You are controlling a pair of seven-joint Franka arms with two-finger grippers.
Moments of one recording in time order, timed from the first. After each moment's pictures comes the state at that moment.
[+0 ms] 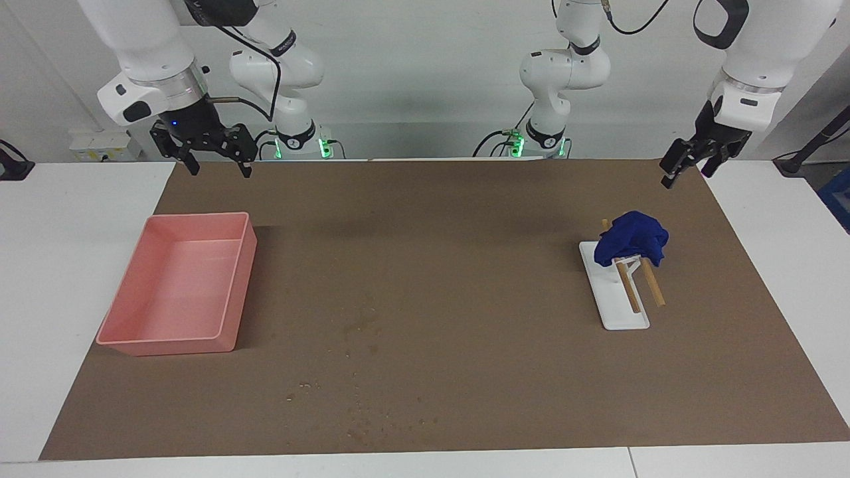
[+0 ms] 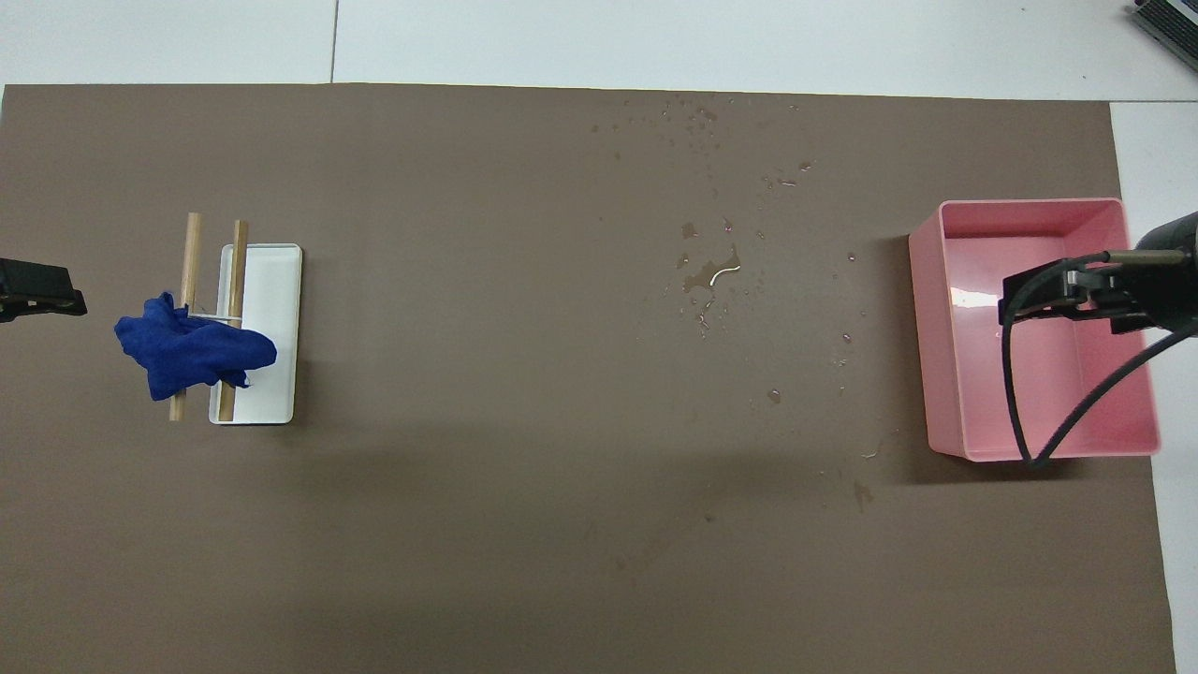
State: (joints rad) left arm -0.04 -0.14 0.10 -1.84 0.03 1.80 -0.27; right arm 0.02 -0.01 0.04 -1.54 0.00 1.50 0.15
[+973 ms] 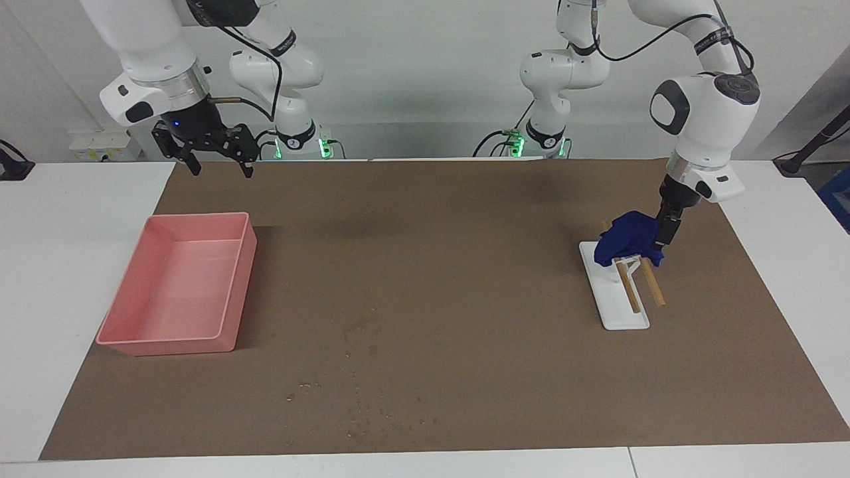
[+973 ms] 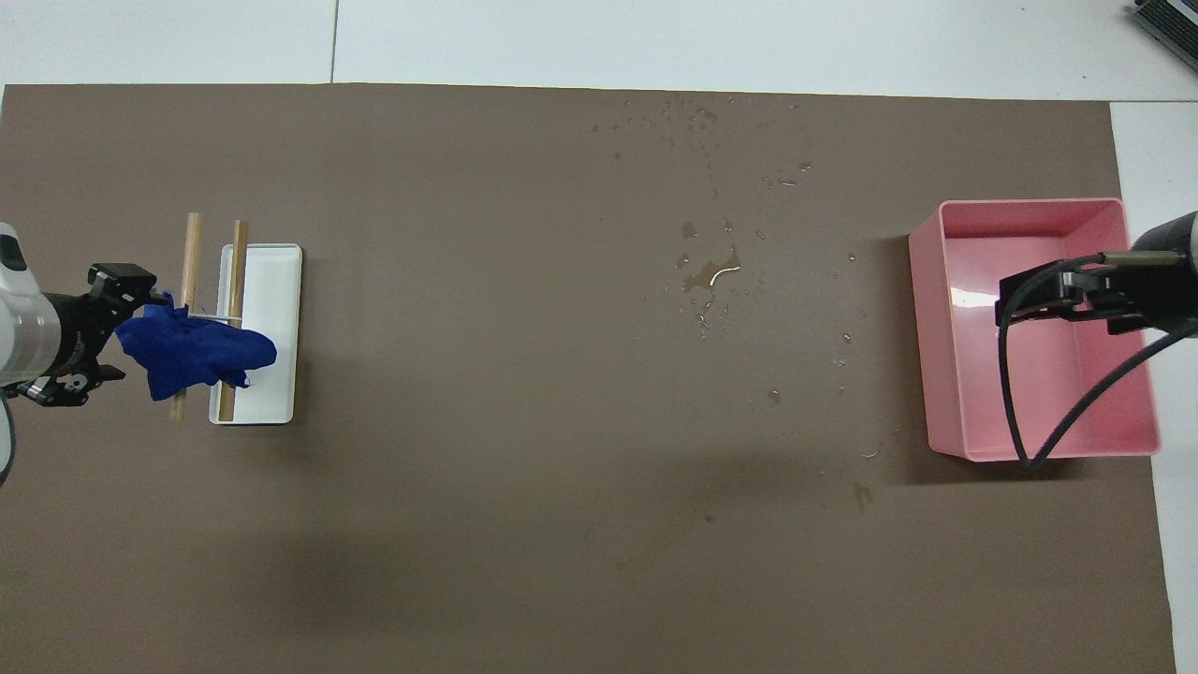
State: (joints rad) left arm -0.02 -0.09 0.09 -2.17 0.03 2.24 -0.93; right arm 0.02 -0.01 0.04 -1.54 0.00 1.50 0.15
